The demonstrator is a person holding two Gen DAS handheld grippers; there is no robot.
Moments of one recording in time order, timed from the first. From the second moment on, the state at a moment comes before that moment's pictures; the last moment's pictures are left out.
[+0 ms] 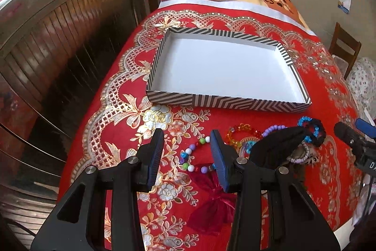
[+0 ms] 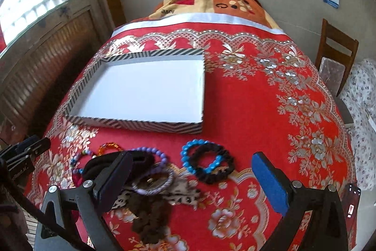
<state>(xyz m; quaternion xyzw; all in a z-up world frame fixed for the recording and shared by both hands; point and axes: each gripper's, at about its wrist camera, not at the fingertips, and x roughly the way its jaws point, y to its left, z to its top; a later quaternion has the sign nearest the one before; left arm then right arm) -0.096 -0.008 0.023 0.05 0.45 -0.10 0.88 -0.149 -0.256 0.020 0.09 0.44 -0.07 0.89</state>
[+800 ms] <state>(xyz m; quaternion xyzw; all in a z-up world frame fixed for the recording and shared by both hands) -0.125 -0.011 0.035 0.05 0.45 -0.13 0.88 -0.171 -0.230 0.029 0.08 0.44 -0.08 0.89</state>
